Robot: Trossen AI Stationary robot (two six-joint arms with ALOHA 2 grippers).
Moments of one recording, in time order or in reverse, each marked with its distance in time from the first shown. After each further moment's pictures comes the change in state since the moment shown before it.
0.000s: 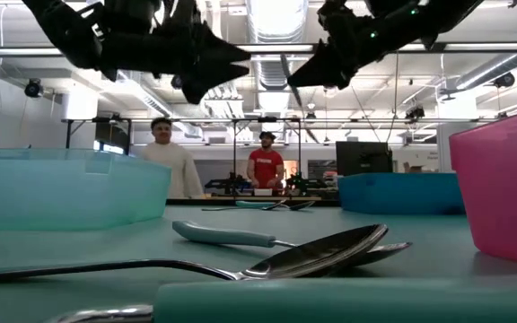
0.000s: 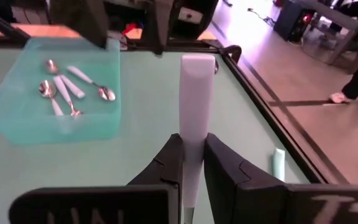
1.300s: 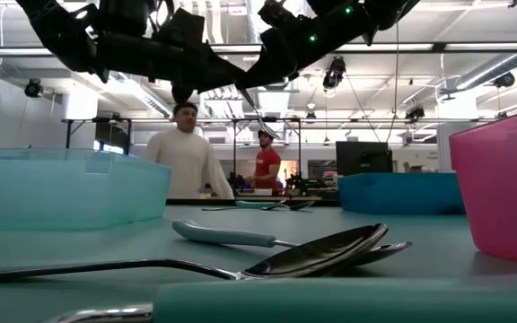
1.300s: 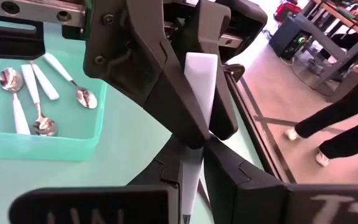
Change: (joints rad) left arm -0.033 0.000 -0.037 0.043 -0.252 0.113; right arm 0.038 0.325 0.343 -0.057 0.058 -0.198
